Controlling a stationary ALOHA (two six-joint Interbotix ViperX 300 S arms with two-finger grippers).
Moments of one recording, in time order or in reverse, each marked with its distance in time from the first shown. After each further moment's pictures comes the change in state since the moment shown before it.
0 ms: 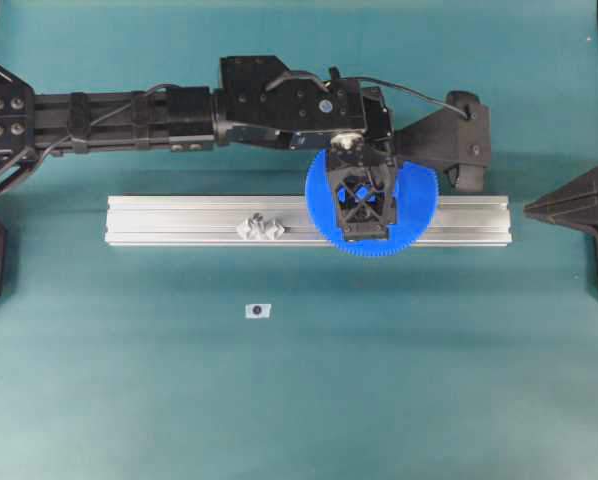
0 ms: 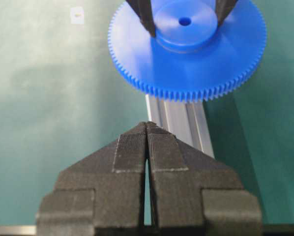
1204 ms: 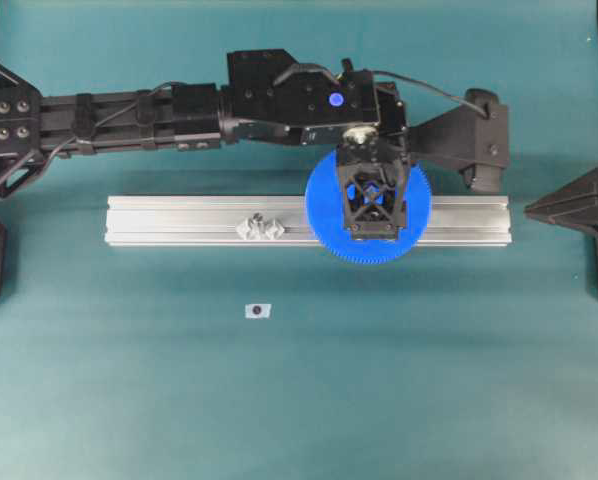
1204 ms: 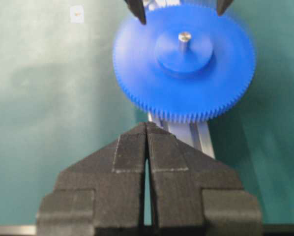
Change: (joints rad) left arm -0.012 0.021 -0.129 0.000 0.091 0.026; right arm -0.002 -0.005 0.005 0.000 -0.002 0.000
